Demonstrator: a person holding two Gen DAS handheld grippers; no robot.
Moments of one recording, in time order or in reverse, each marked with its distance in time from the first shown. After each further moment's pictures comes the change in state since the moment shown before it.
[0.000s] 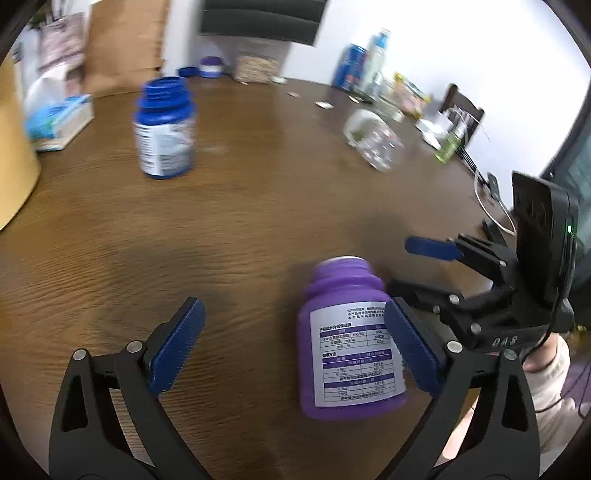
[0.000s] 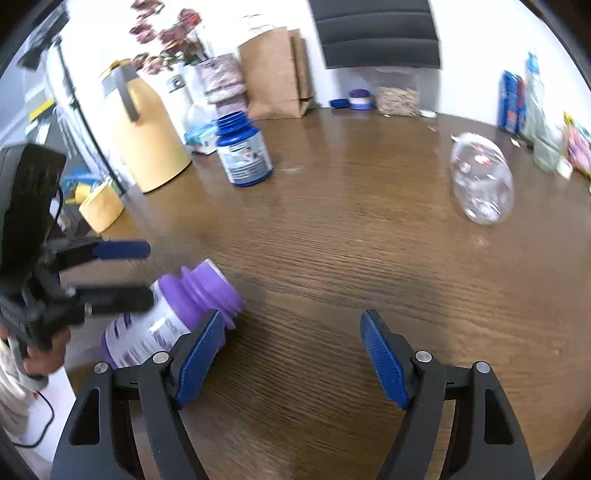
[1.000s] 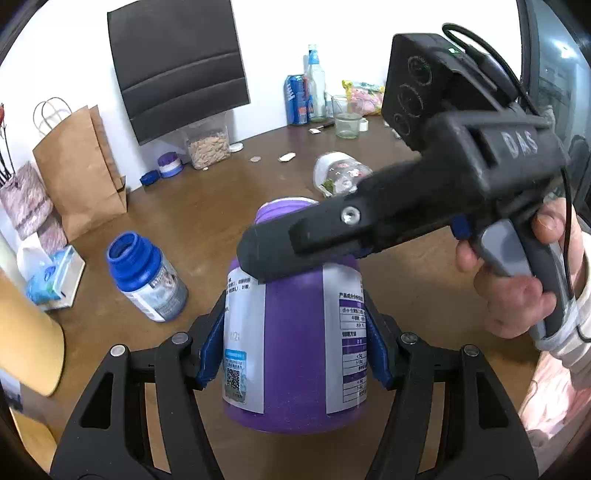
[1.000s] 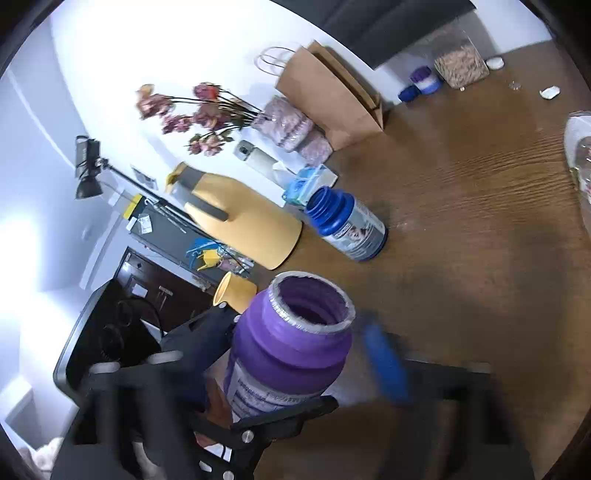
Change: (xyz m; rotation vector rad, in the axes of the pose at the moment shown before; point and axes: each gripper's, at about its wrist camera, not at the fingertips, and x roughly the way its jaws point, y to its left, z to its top) left arm 0.006 -0.041 0.058 0.405 -0.148 0.127; right arm 0.038 -0.030 0.102 0.334 0.014 0.639
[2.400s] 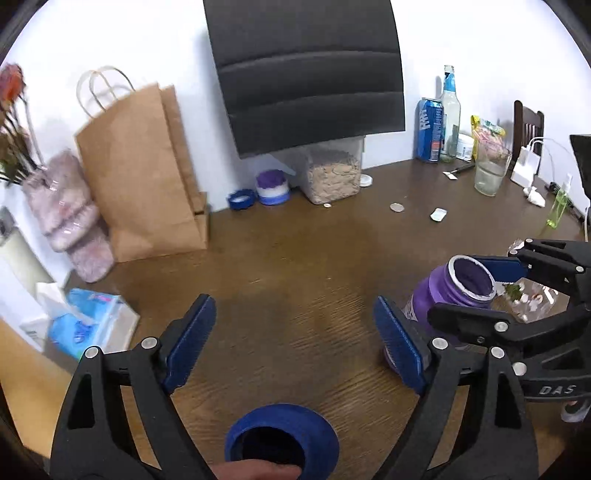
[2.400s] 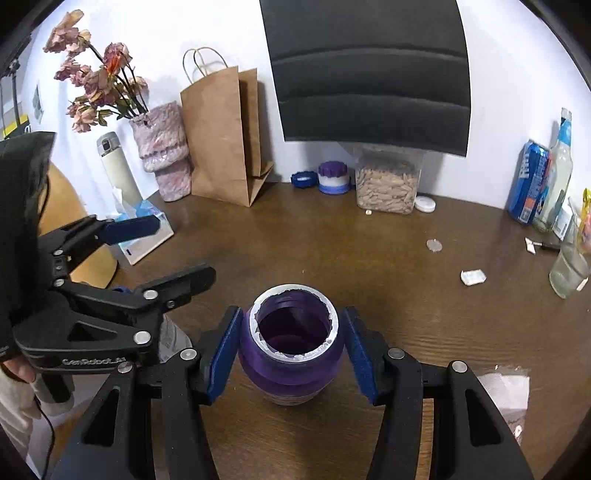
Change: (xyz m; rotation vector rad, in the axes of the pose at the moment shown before) left arm 0.085 0.145 0.081 -0.180 -0.054 0.281; right arm 0.056 -0.015 0.100 -0.394 -0.128 -0.749
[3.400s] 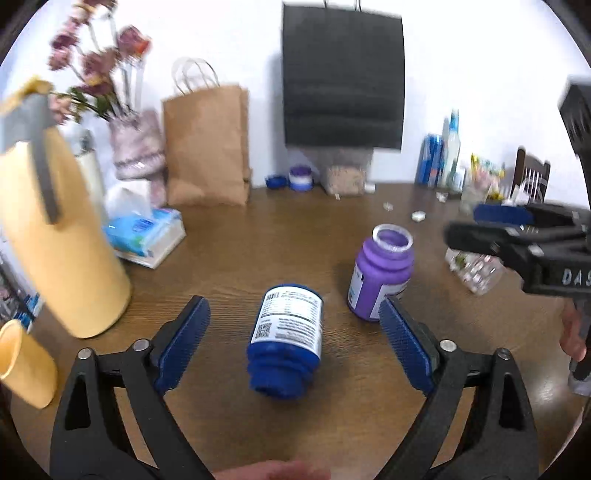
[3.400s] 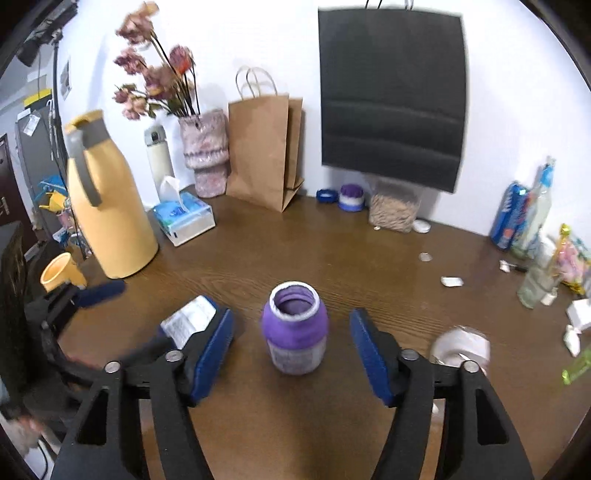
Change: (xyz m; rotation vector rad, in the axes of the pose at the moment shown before) left arm -0.140 -0.013 -0.098 -0.224 -0.101 0.048; right arm -0.116 0.053 -0.030 -0.109 -0.072 -0.044
